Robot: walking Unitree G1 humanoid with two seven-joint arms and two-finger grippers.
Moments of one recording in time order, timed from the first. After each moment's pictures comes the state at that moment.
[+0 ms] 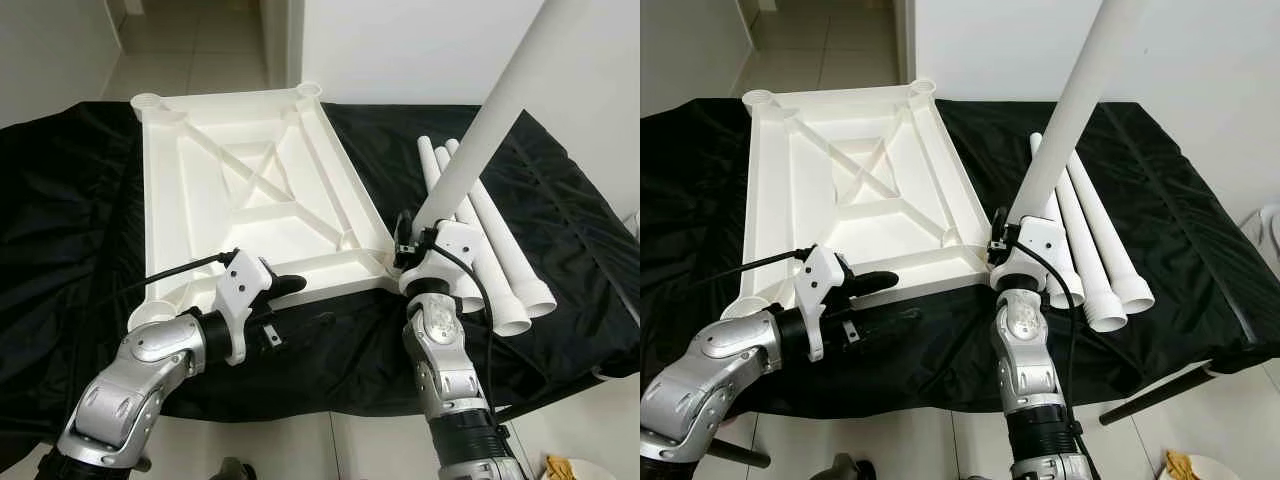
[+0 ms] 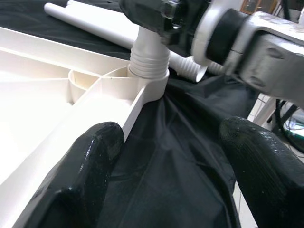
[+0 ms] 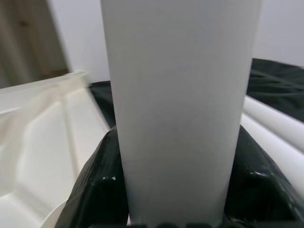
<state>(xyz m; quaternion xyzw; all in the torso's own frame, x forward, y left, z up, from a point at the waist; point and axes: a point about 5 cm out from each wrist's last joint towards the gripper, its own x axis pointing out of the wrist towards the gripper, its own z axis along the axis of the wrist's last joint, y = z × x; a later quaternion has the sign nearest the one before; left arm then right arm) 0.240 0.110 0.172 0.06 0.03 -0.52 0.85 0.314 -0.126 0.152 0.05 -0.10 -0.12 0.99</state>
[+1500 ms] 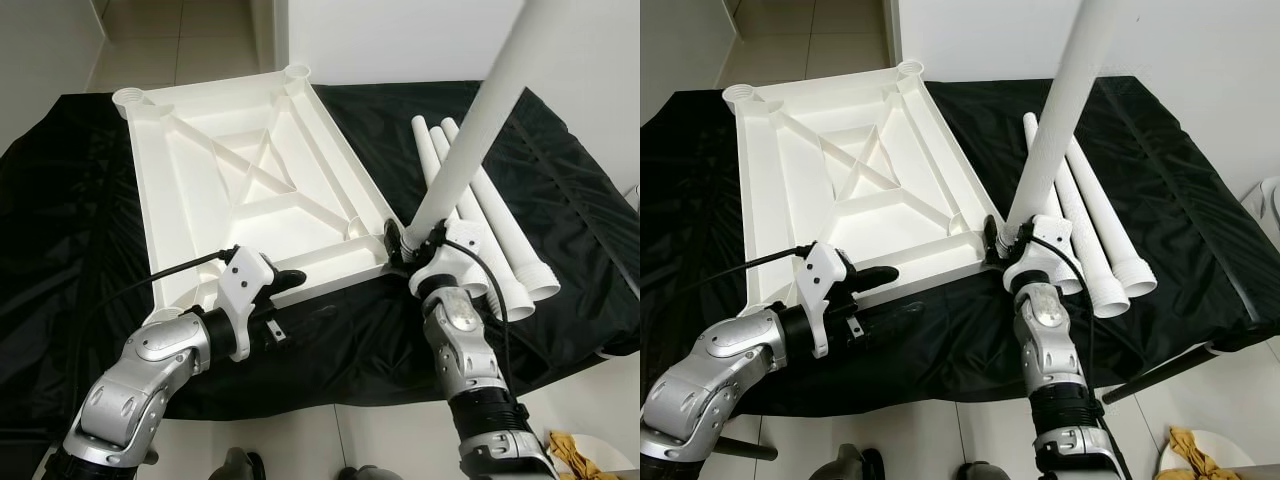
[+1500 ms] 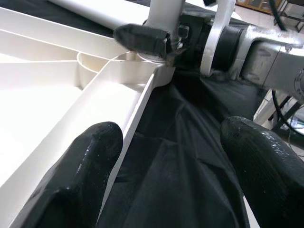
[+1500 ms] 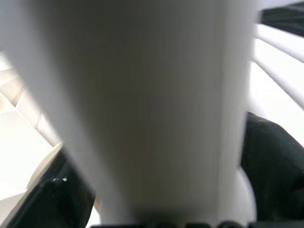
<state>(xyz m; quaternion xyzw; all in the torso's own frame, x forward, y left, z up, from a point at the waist) 0.242 0.107 0.173 0.05 0.02 -0.50 0.87 0.332 -0.154 0.150 0.05 -0.09 0.05 0.99</state>
